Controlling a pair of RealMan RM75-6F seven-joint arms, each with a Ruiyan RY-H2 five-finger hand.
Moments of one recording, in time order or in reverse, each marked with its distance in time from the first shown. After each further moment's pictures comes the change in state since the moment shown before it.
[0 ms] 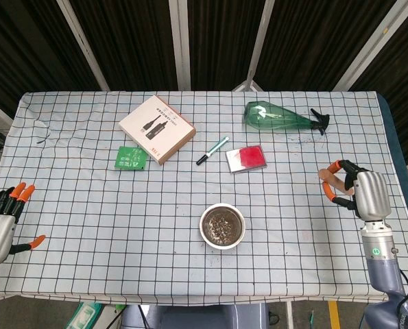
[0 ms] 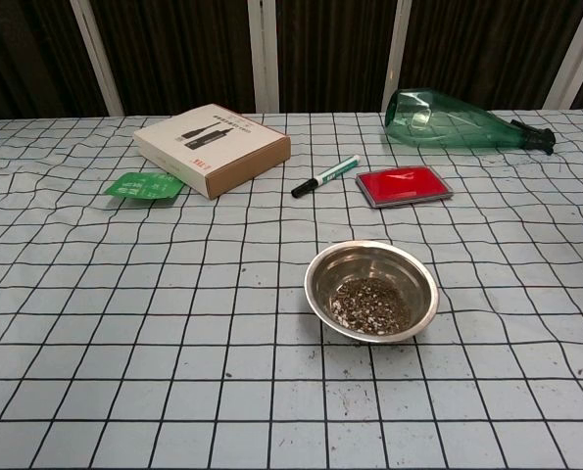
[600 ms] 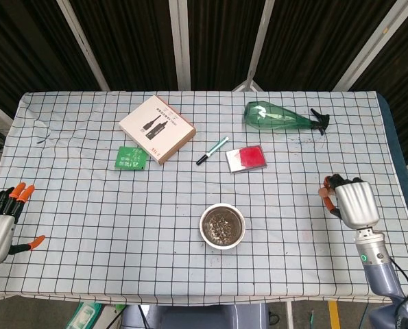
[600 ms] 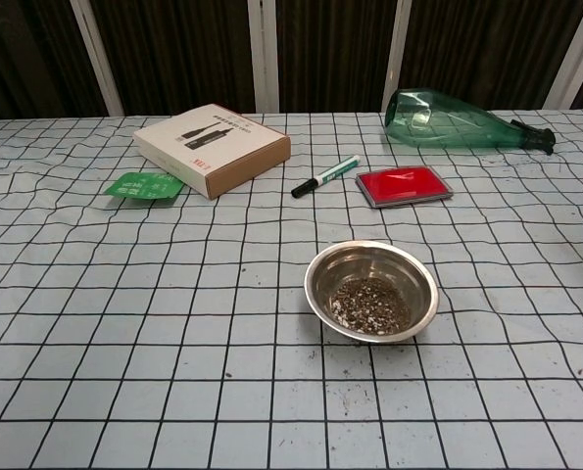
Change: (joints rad) left arm 0.001 0.005 0.003 0.001 0.006 0.000 -0.012; right arm 0.019 -0.067 -0.117 0.156 -0.067 -0.046 -0.379
